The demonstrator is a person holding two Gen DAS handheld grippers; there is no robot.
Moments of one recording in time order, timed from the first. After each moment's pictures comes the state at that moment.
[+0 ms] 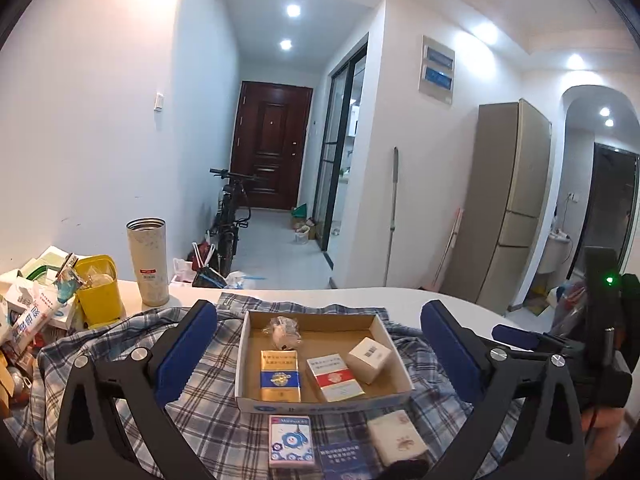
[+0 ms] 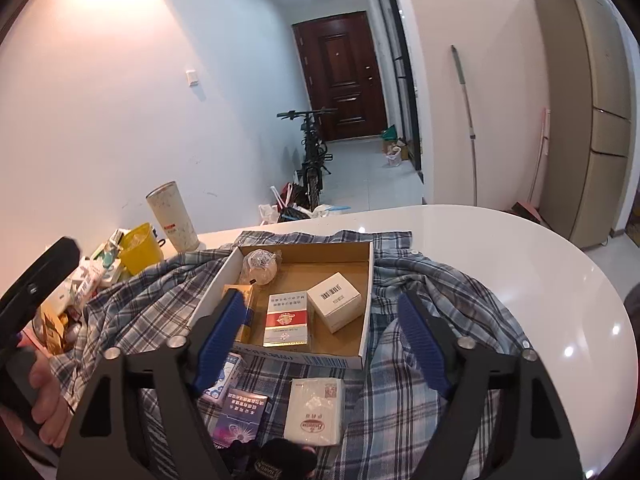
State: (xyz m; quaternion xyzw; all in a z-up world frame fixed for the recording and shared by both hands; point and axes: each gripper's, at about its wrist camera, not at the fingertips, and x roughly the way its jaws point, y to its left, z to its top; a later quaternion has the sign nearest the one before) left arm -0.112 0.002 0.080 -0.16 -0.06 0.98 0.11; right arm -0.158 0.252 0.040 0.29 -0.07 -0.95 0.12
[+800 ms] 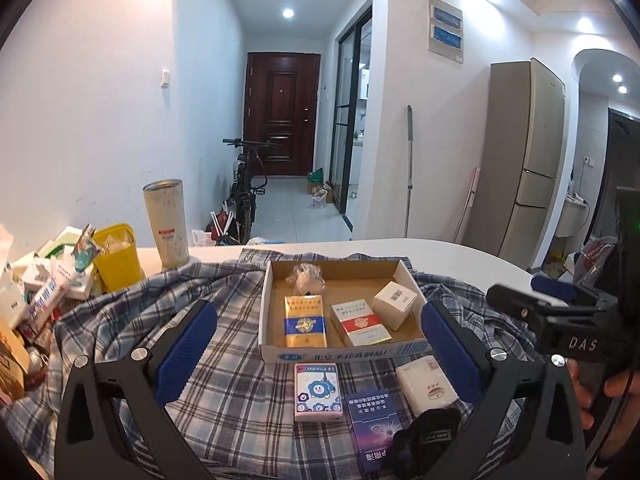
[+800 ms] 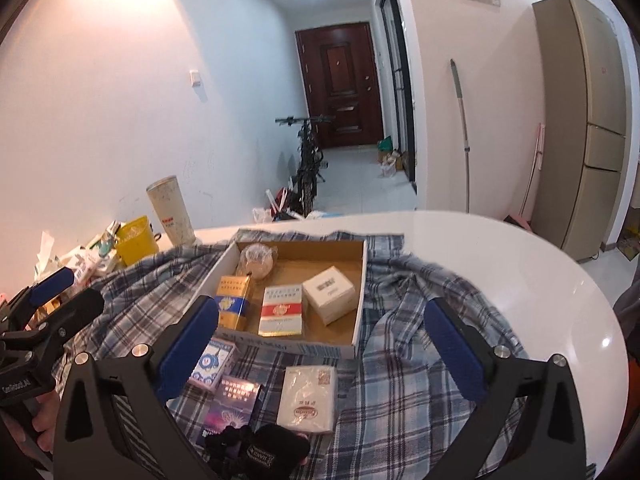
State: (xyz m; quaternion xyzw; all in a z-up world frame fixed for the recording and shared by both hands) left arm -0.107 0.000 0.039 -0.23 -0.02 0.97 0.07; right arm -0.145 0.242 0.024 0.29 -0.04 -0.95 0.12
